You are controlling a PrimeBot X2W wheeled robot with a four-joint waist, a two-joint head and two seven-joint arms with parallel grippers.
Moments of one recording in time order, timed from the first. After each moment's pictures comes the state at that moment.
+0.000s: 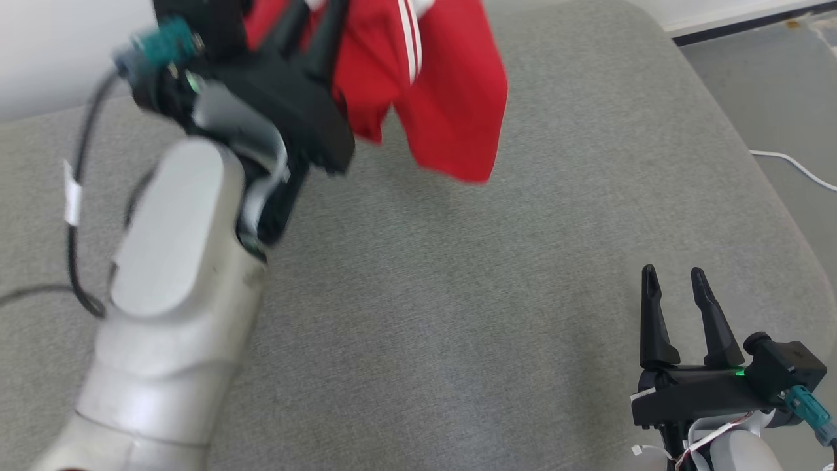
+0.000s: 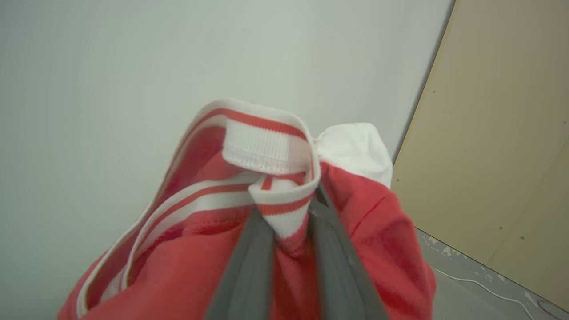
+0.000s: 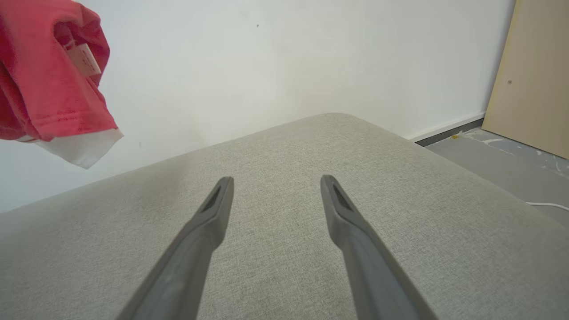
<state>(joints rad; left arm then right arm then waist) -1.01 0.07 -0.33 0.48 -0.46 -0.11 0.02 -0.19 -0.05 -0.01 0.23 0.30 0.13 -0.26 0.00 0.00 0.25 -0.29</state>
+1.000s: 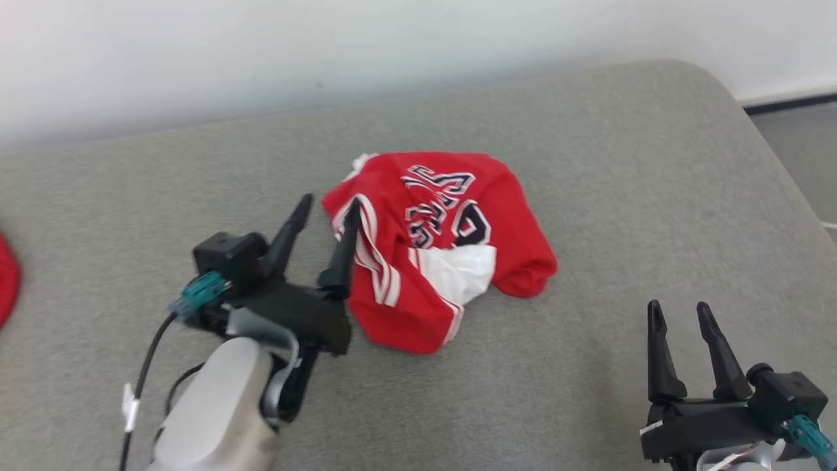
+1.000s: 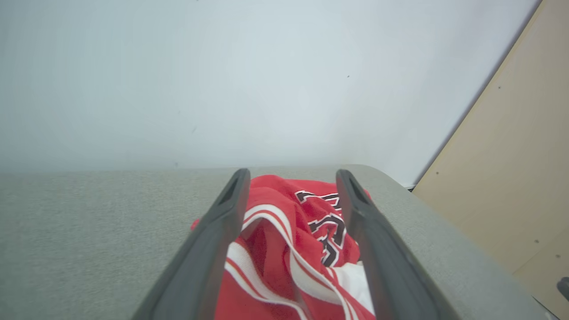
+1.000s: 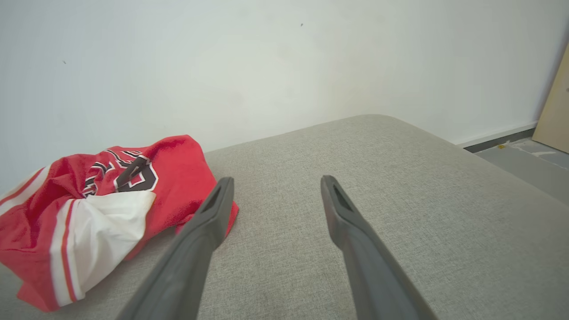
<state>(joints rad) -0.62 0.09 -0.43 0.53 -0.59 -0.06 -0.26 -0.11 -0.08 -0.01 0.23 0.28 0.13 -0.26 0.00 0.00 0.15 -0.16</state>
